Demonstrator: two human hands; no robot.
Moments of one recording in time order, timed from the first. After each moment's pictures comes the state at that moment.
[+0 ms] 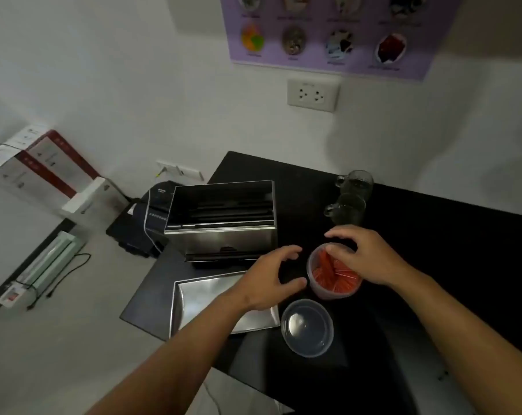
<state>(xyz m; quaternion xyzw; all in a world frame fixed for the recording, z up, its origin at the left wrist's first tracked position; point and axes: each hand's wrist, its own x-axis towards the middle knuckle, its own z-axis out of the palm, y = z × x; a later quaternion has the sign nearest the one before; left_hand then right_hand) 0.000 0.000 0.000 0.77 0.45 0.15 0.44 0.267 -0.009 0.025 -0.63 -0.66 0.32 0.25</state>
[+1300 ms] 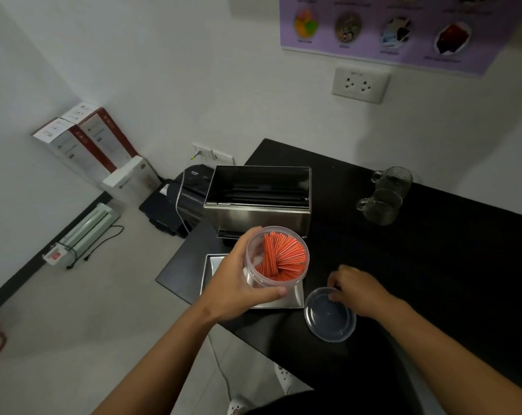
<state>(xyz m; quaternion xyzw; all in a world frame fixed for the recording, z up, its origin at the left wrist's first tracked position) -0.096 -0.061 0.051 0.68 0.47 0.31 0.46 0.193 -0.043 -0.034 -0.61 -0.73 0.29 -0.12</state>
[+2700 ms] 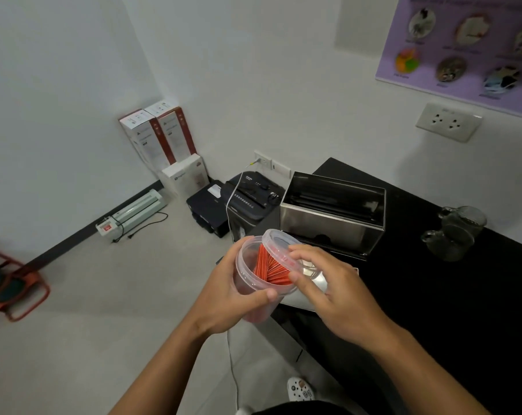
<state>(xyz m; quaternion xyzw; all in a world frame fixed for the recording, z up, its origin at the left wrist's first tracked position) -0.212 -0.145 0.097 0.60 0.52 0.43 0.43 0.017 -0.110 0.115 -0.41 -0.78 0.36 0.30</state>
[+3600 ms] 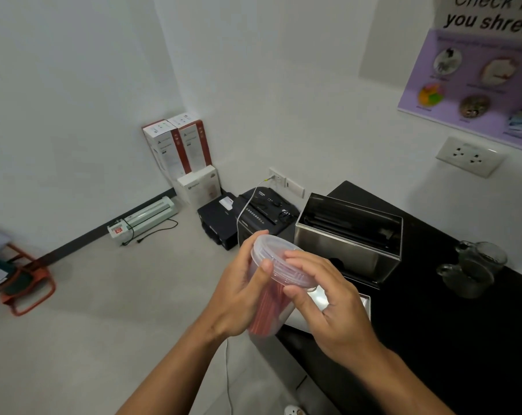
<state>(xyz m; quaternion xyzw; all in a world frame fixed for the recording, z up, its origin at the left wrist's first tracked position) -0.210 -0.135 0.122 0.55 0.53 0.50 0.40 -0.021 -0.107 0.122 -0.32 -0.77 0.33 0.43</state>
